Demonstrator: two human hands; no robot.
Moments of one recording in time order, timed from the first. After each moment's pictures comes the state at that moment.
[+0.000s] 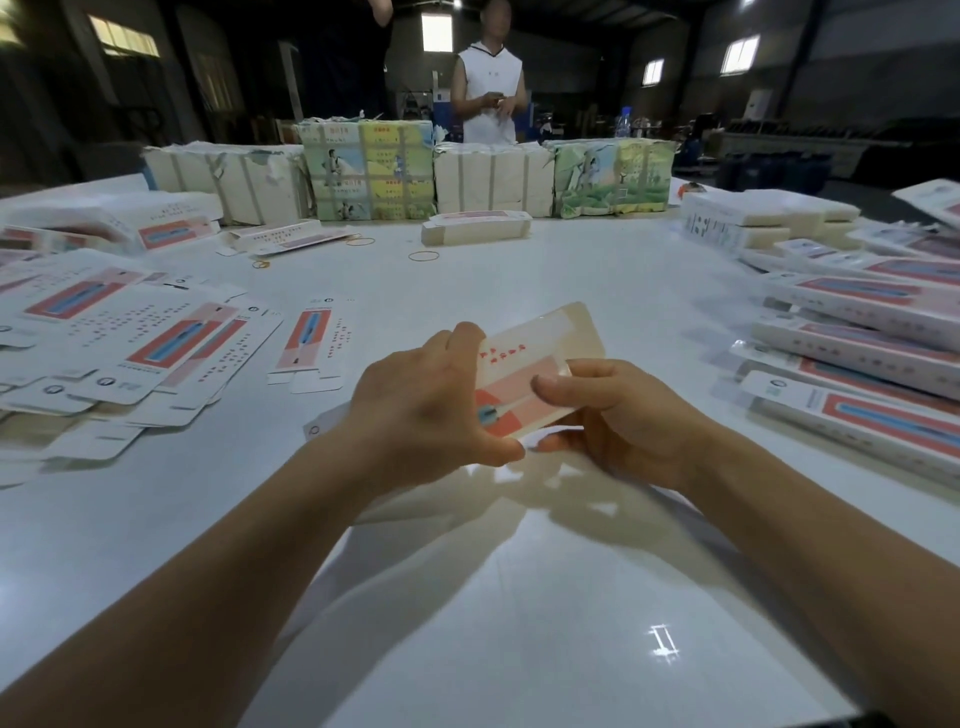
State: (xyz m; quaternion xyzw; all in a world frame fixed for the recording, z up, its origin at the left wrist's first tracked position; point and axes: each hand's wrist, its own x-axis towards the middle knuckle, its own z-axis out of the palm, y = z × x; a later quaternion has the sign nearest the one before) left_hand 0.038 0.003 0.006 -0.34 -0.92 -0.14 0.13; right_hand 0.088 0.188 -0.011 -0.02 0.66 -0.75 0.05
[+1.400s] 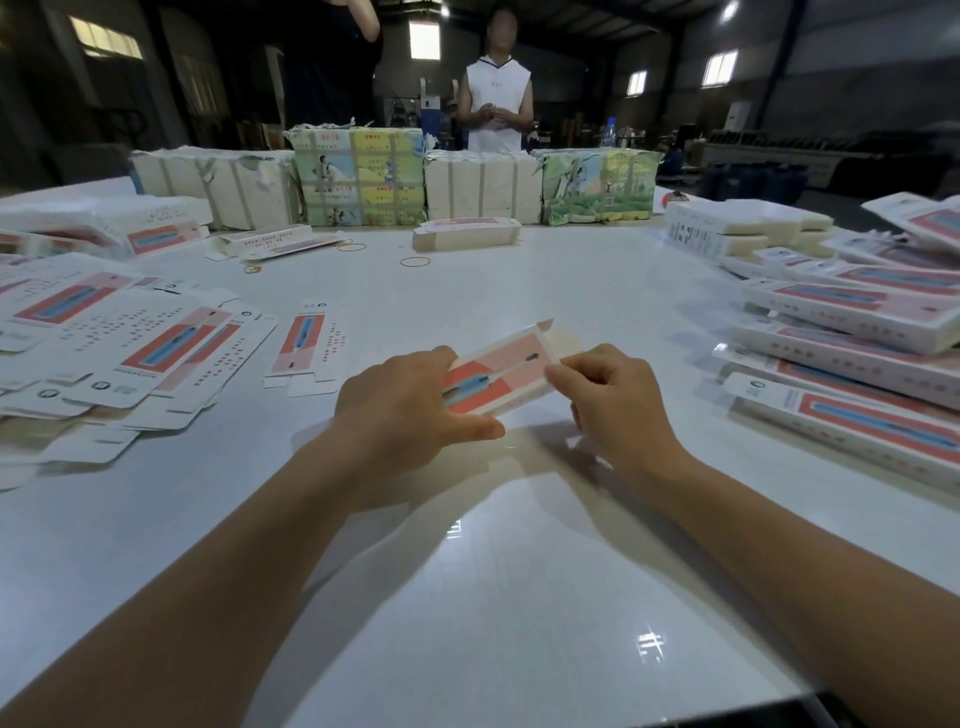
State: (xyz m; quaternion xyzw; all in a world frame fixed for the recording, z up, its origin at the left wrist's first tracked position) left_hand 0.015 -0.007 -0.006 -0.30 -0.93 -0.18 0.09; right_hand 0.087 0.175 -0.019 0.07 0.79 -0.54 -0.29
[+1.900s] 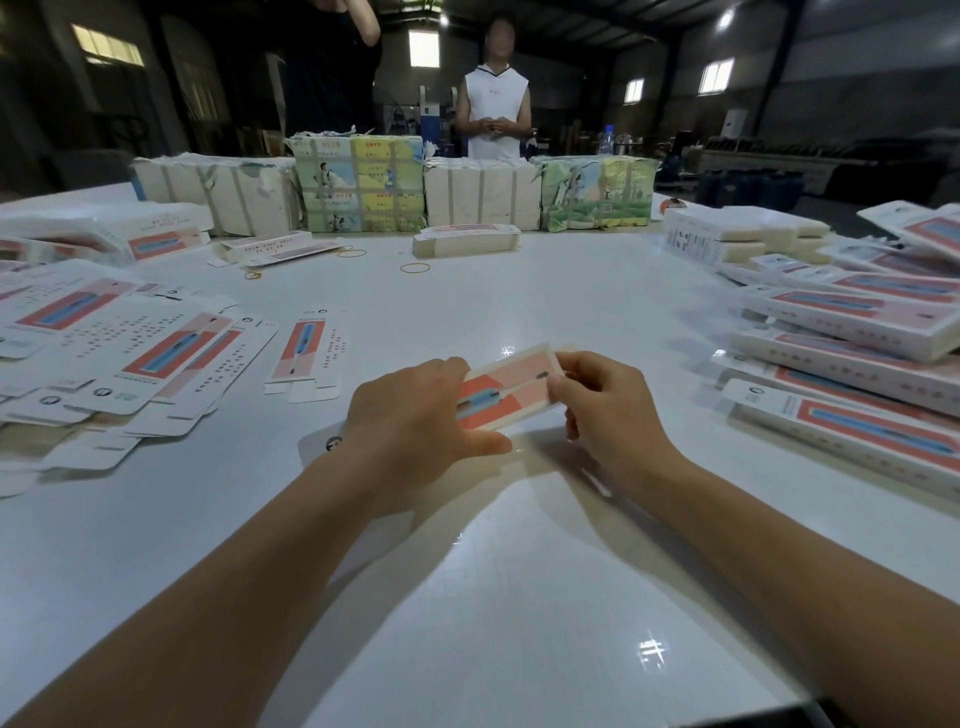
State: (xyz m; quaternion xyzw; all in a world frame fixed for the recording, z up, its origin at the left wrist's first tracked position) left_hand 0.028 0.002 -0.007 -0.31 -0.93 -0.14 0.15; right_hand 0.087 0.175 -0.020 0.04 0.78 -0.58 -0.25
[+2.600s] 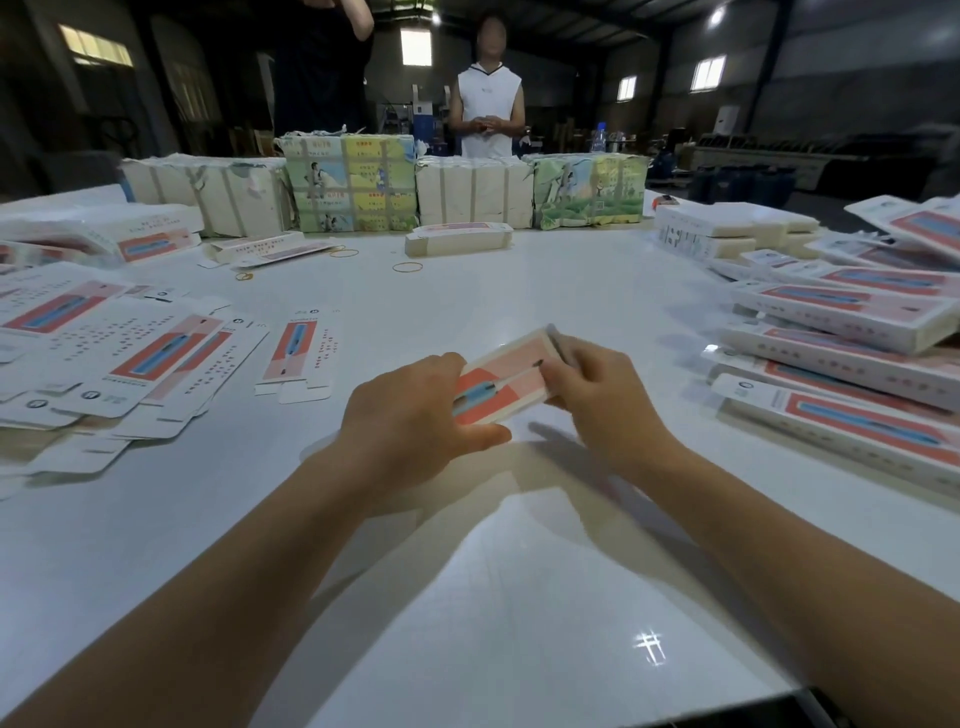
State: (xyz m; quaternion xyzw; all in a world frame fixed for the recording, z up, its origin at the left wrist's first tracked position) left_hand 0.029 0.003 -0.007 -0.32 -0.92 -0.18 0.12; right_hand 0.082 0.181 -0.016 0.03 0.77 -0.59 -0.23
